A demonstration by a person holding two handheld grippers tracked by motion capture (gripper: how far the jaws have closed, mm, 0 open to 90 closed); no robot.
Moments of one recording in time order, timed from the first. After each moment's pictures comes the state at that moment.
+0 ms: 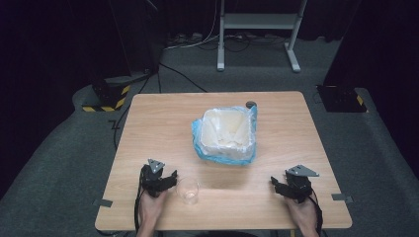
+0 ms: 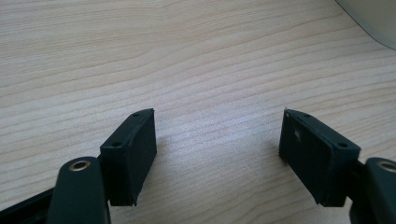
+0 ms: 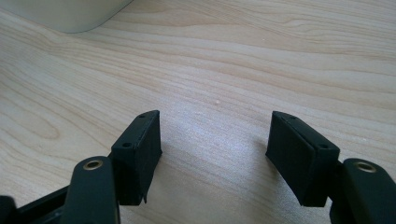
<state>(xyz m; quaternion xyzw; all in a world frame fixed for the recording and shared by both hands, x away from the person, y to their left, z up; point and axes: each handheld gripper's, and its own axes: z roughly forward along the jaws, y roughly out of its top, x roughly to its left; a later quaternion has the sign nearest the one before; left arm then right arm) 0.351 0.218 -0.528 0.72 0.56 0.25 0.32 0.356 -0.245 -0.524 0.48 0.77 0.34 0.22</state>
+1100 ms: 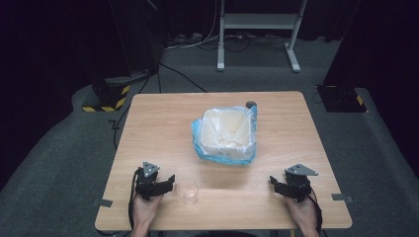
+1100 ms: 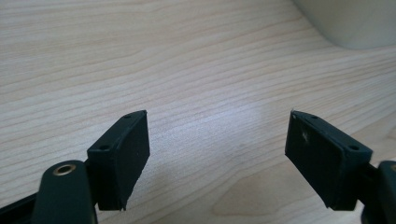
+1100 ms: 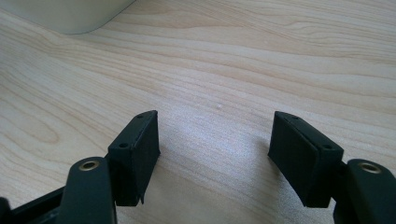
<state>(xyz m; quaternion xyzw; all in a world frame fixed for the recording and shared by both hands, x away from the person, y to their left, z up) 0.329 0.231 -0.508 0.73 0.55 0.23 0.35 0.359 -0.243 -0.524 0.48 0.78 0.35 0.22</state>
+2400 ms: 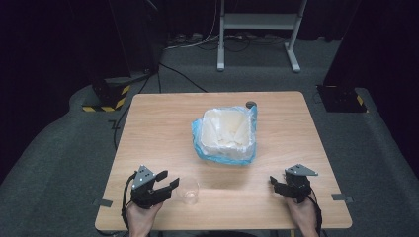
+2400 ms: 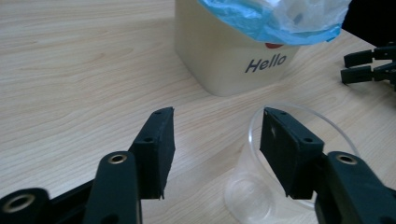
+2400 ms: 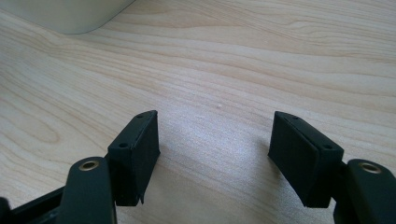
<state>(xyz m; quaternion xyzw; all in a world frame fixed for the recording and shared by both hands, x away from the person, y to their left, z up) 0.287 0.219 -0.453 0.74 0.45 0.18 0.46 0.358 -0.242 -0.524 0.48 0.77 0.34 0.22</state>
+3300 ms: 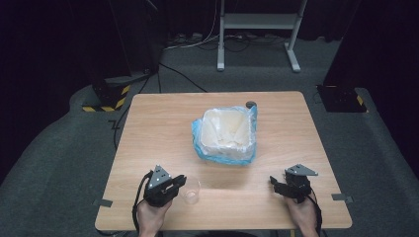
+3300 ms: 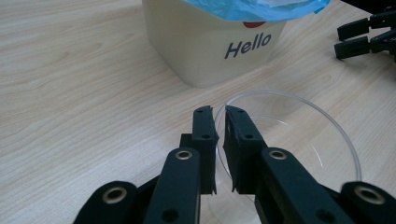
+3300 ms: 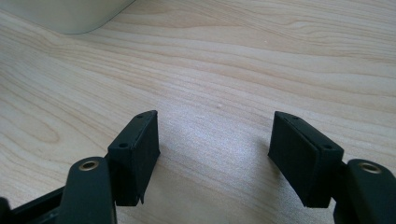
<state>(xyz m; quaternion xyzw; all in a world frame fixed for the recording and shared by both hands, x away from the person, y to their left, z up) 0.297 0.192 -0.462 0.78 0.42 0.18 0.44 0.358 -0.243 -0.524 0.48 0.77 0.34 0.22</state>
